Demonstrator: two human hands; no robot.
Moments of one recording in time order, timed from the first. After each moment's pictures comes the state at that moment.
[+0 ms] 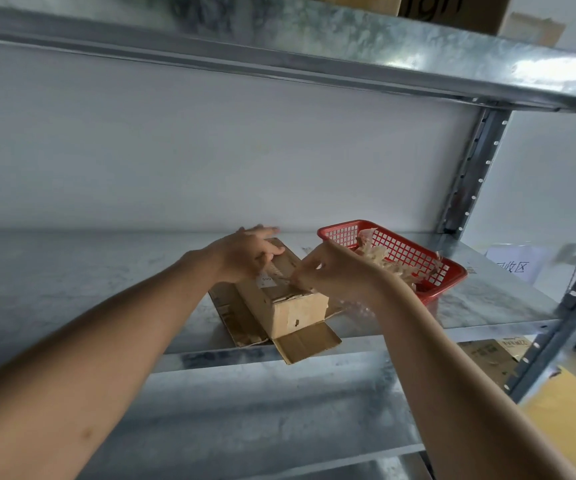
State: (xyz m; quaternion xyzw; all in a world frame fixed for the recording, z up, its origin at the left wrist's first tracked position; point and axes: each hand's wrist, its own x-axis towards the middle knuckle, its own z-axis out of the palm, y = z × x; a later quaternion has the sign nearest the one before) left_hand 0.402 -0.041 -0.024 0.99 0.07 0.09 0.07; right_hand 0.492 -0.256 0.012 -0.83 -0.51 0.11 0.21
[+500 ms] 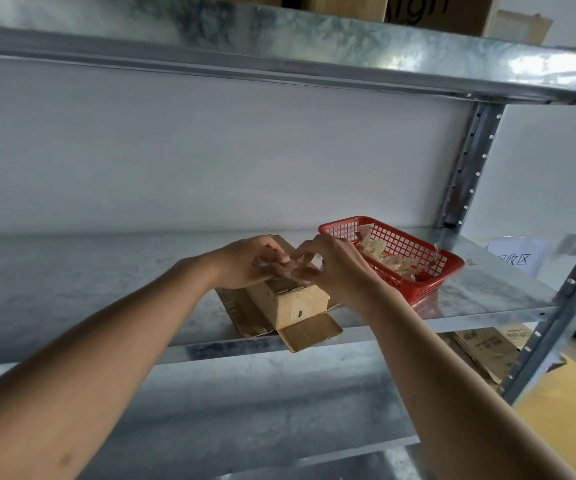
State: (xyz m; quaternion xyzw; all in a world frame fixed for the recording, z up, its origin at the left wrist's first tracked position) left_hand 0.377 -0.062 -0.023 0.97 0.07 0.09 0.22; right_hand 0.493 -0.260 -0.014 -0.78 -0.56 -0.08 0.26
